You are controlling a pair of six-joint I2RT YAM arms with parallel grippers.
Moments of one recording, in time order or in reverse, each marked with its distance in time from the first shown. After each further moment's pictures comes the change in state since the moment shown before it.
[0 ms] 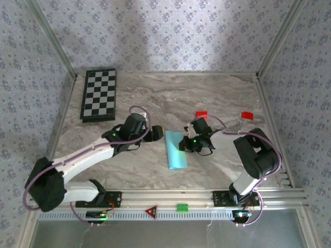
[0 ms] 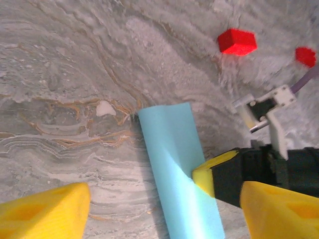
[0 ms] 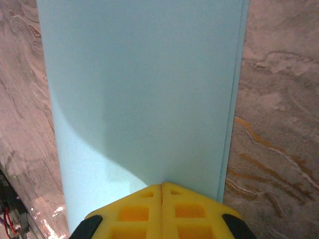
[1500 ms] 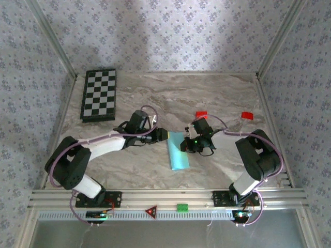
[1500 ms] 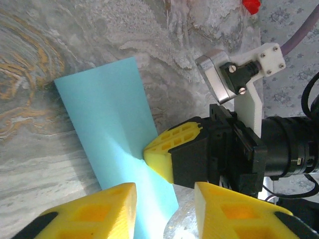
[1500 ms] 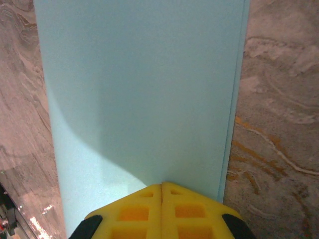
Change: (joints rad) left arm 0.087 0.309 -0.002 0.298 0.517 -0.071; right arm -0.007 -0.024 -0.005 -0.049 0.021 -0.041
